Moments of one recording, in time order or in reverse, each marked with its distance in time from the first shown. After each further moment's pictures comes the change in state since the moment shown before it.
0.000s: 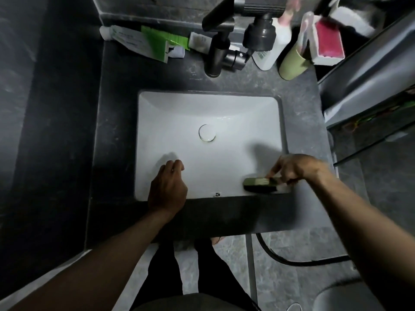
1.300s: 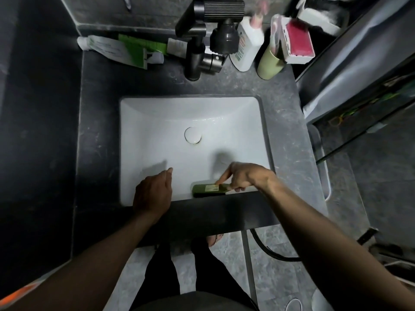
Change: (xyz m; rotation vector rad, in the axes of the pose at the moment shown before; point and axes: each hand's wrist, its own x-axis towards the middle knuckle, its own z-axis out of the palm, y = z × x) left_hand -0.001 0.004 -0.001 -0.059 -0.020 -0.107; right_hand -0.002 -0.065 0.035 0.122 -0.043 -0.208
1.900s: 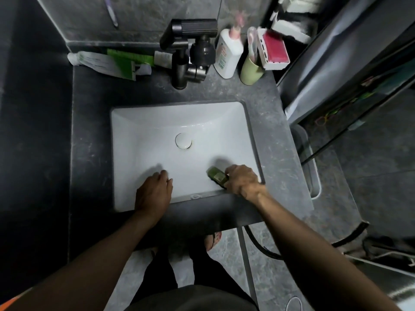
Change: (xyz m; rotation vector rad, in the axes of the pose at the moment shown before) left_hand 0.006 0.007 0.011 0.275 -0.127 0.160; right_hand -0.002 0.015 0.033 -0.050 0.465 0.301
